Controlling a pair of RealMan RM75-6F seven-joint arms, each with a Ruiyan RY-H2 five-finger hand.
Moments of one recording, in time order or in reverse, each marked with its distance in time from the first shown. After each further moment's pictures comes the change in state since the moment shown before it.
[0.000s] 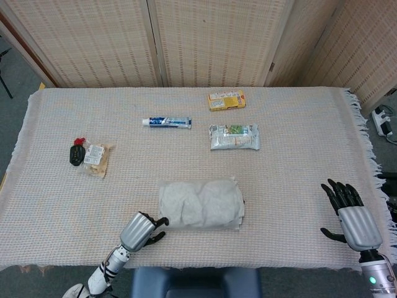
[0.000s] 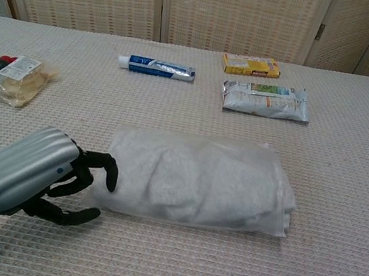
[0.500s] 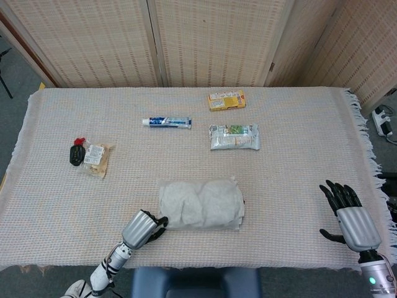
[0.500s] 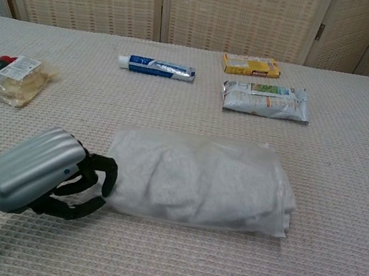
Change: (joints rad) left arm -0.026 -0.068 0.016 0.147 -0.024 0.024 -0.057; right arm 0.004 0.006 -0.008 -0.004 -0.007 -0.013 0.008
